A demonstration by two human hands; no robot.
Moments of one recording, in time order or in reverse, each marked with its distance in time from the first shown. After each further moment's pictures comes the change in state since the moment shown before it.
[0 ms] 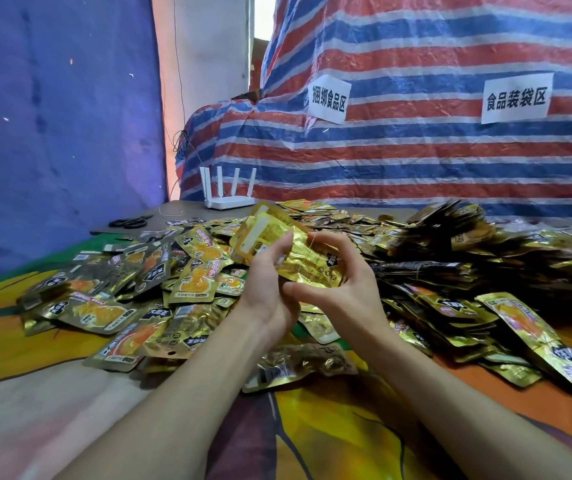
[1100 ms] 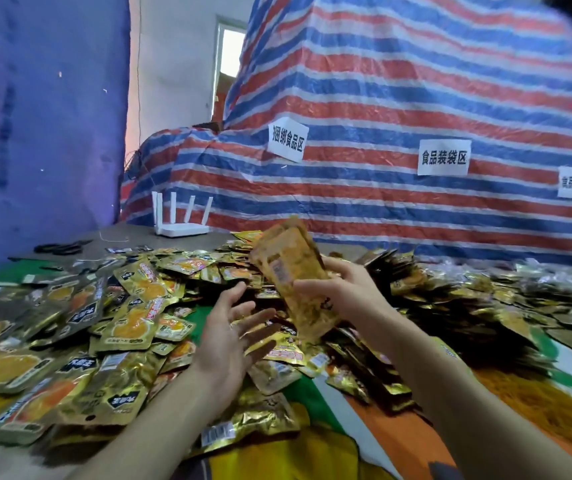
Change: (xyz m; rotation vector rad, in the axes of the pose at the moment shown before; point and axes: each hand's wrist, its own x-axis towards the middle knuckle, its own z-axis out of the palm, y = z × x) left_hand -0.001 -0.015 0.001 0.203 0.141 0.031; right_hand 0.059 -0.040 -0.071 -0.196 -0.129 0.450
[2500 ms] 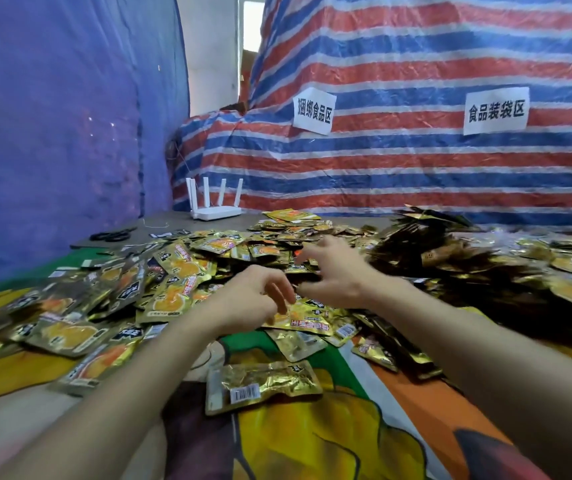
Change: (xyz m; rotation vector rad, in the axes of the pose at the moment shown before) left_hand -0.006 0.049 0.004 1.380 -0.262 0.161; right_hand 0.036 0.015 0.018 -1.001 -0.226 -0.269
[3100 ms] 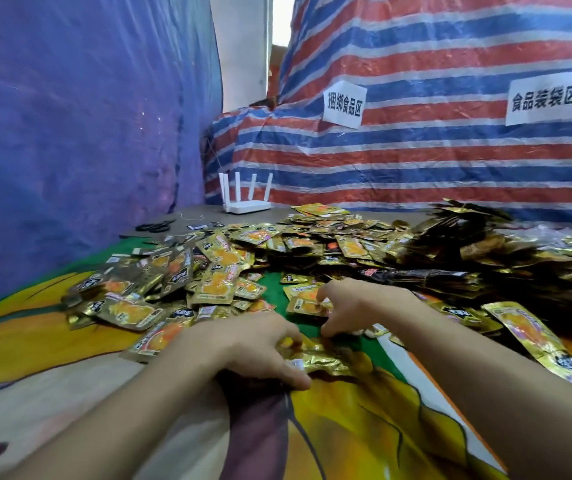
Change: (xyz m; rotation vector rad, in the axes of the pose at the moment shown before) left_hand -0.059 -0.025 -0.002 0.550 -0.351 -0.059; right_hand -0.002 -0.035 0.039 -0.144 -0.389 0.101
